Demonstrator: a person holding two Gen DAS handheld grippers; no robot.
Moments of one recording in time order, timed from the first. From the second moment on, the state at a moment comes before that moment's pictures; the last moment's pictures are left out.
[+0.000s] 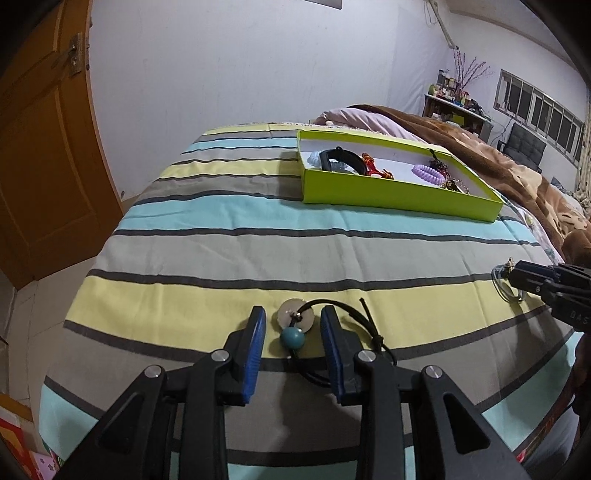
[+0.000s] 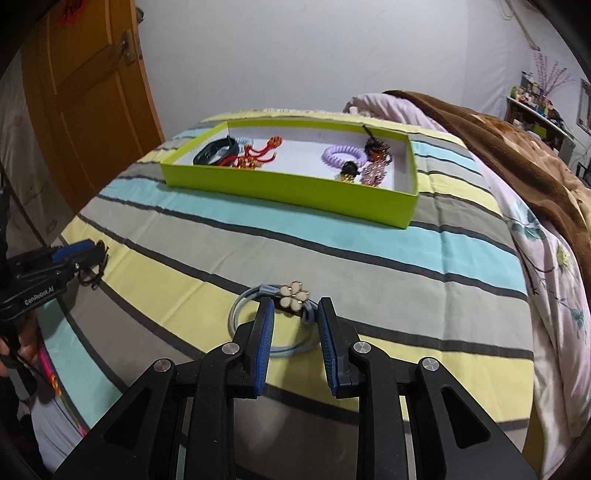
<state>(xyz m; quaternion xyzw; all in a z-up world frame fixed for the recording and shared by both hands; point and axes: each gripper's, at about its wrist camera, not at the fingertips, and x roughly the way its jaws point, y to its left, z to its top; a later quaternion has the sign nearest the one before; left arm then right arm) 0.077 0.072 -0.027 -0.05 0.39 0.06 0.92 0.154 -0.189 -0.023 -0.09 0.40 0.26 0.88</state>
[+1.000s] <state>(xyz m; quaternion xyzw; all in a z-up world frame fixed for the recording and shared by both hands) 0.062 0.038 0.002 -0.04 0.35 -0.01 0.94 0.132 -0.202 0.006 -0.06 0.36 0.25 0.90</state>
